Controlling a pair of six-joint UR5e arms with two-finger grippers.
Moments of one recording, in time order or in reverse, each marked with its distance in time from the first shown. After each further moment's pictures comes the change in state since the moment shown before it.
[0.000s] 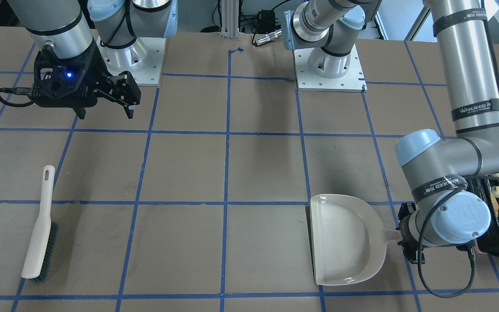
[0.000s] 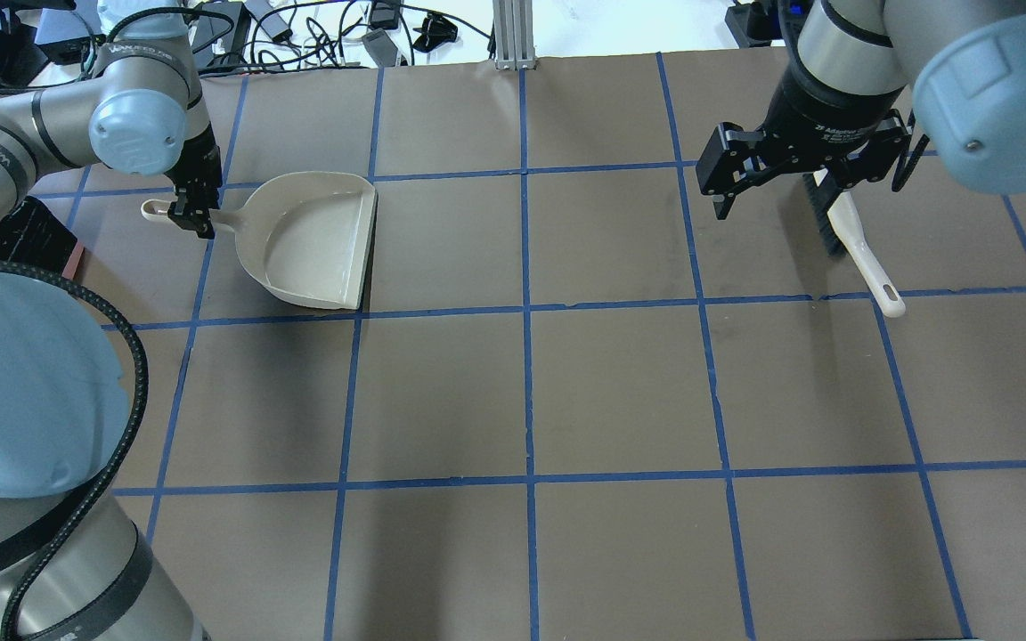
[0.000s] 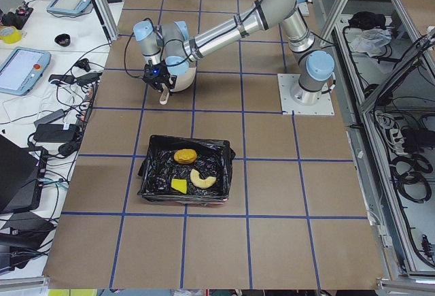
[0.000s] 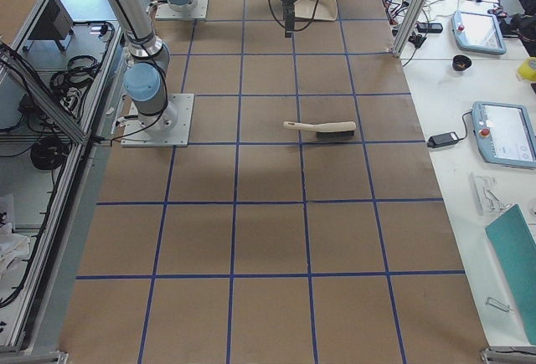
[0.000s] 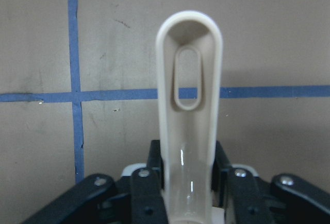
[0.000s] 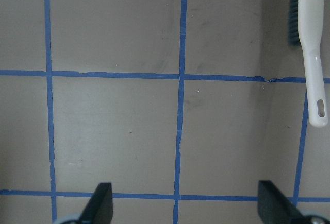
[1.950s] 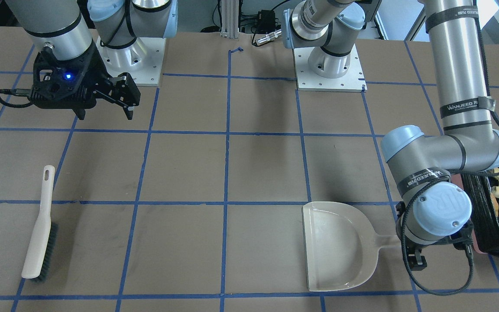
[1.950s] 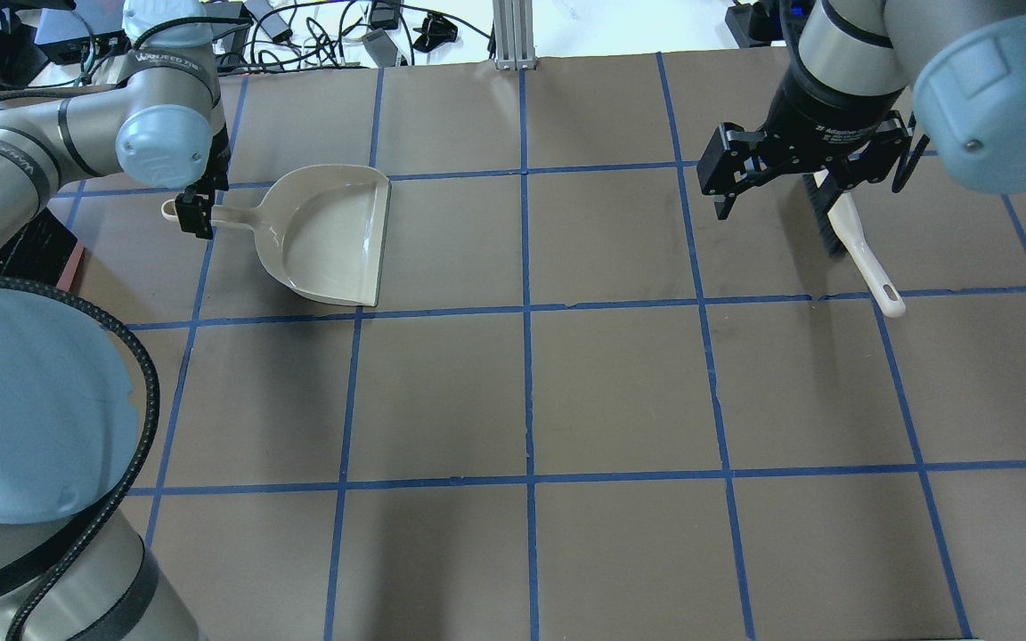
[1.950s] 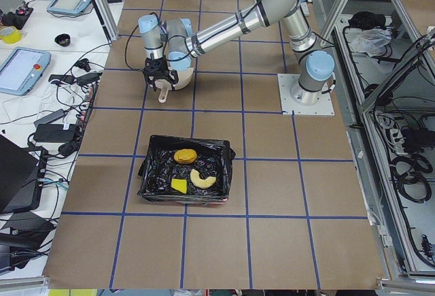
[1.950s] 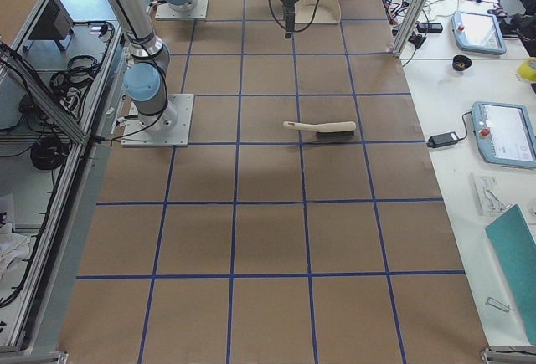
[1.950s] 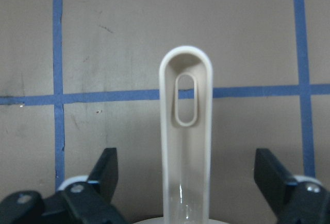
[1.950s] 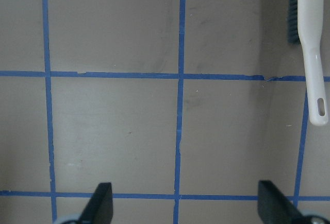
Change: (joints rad) left arm -0.025 0.019 -0.033 0.108 0.075 -0.015; right arm -0.003 0.002 0.002 0.000 0.001 0.006
